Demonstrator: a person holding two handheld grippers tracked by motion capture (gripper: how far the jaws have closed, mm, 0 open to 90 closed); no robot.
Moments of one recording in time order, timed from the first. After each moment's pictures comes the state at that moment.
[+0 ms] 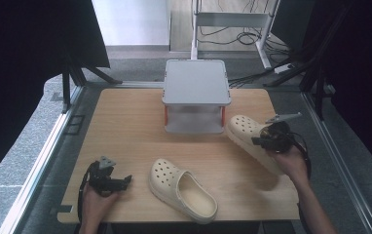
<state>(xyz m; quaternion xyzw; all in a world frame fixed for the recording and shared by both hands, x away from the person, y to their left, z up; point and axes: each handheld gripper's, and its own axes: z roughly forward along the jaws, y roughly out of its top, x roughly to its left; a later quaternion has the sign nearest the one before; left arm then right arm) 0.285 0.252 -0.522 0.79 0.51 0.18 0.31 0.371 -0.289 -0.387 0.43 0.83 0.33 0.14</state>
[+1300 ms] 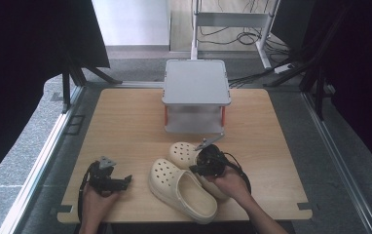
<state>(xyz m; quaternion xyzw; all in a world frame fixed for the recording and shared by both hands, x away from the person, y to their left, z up) 0.285 0.251 -0.522 0.79 0.51 0.18 0.31 0.326 -0.114 -0.431 0.31 0.89 0.32 0.02</state>
